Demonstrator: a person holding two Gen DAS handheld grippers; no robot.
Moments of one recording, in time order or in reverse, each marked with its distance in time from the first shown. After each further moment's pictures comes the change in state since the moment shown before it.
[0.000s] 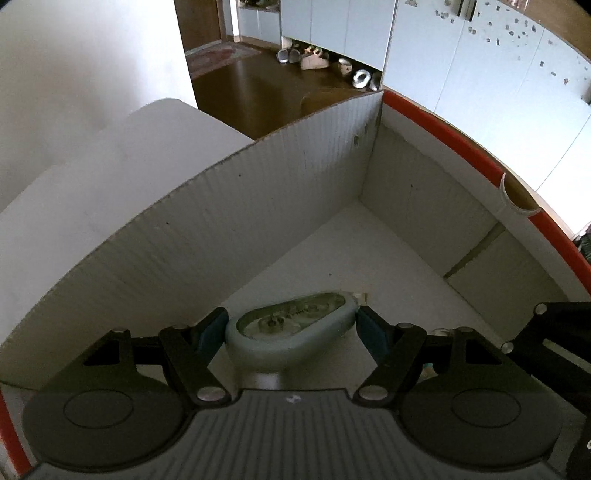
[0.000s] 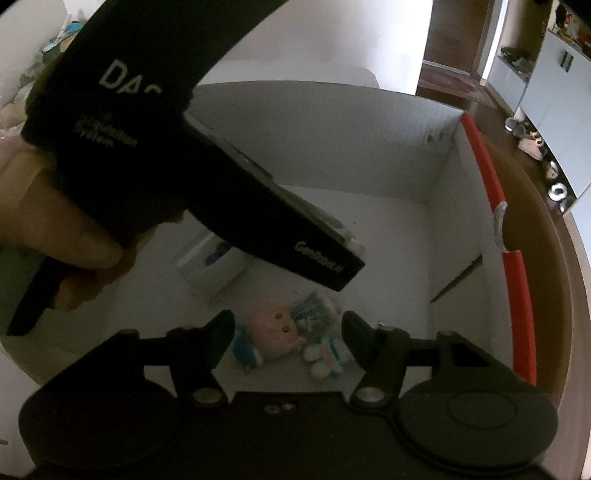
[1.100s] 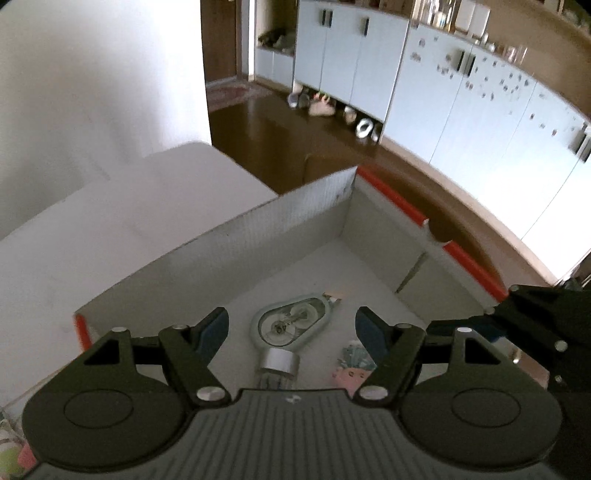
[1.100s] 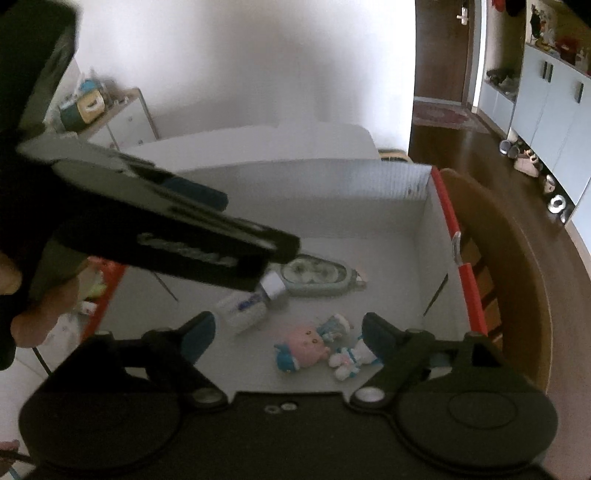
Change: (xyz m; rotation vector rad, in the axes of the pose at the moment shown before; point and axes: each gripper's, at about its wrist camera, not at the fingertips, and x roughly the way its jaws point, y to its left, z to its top) left arm -0.096 0.003 -0.035 -0.080 -0.173 -0.022; right arm -0.075 0.007 -0.022 0.065 -0.192 0.055
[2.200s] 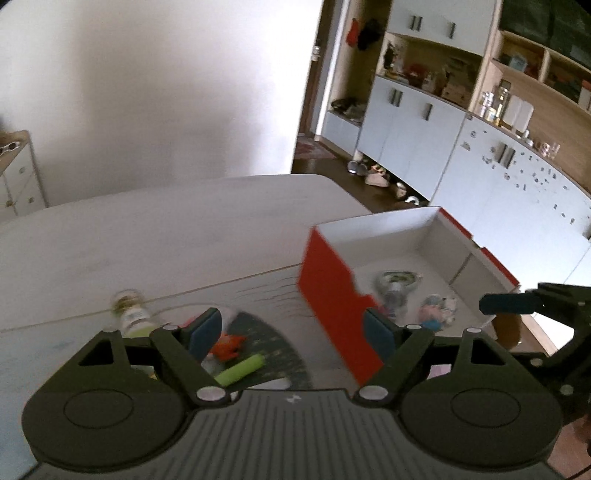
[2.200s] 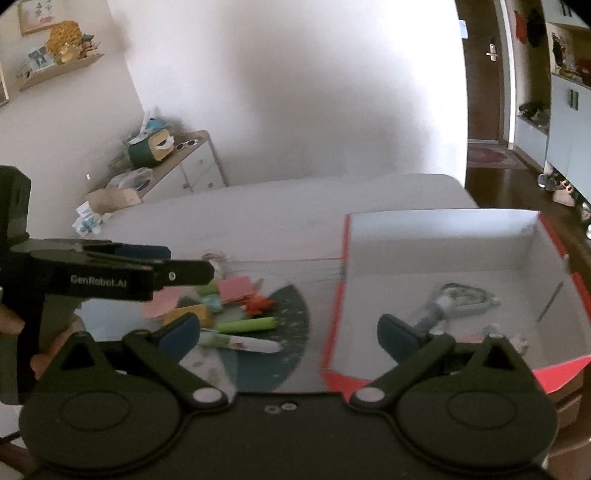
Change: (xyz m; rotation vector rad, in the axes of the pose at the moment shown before) left arm -0.170 0.137 -0.146 -0.230 -0.212 0.097; right arm -0.024 0.147 0.002 0.001 -0.157 0.129
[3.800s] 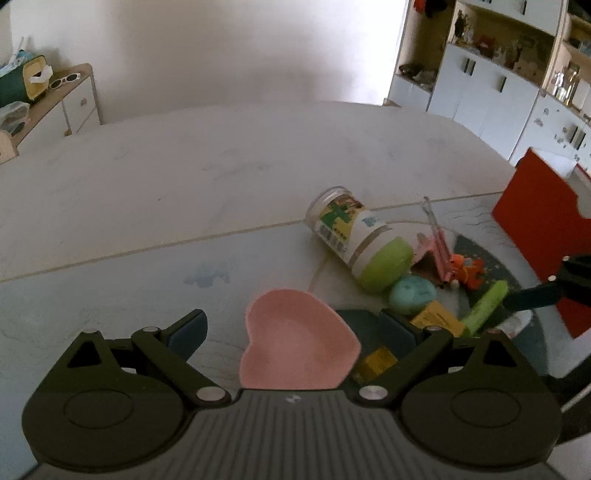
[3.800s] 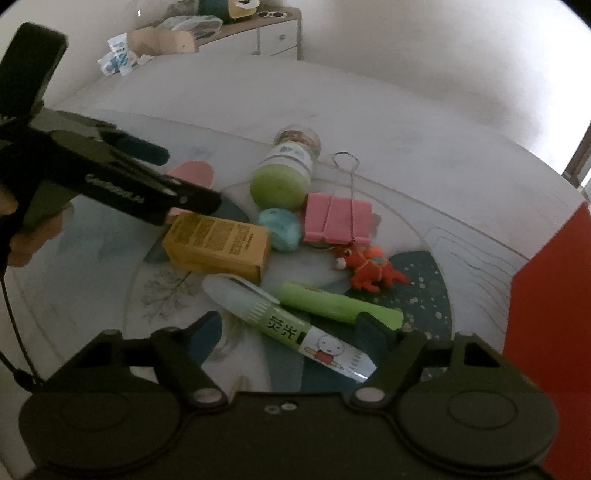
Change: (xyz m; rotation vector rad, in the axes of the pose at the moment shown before) left arm 0.075 0.195 -0.071 -0.043 0.132 0.150; right arm 0.188 0.101 -0.027 -0.388 0.314 0.020
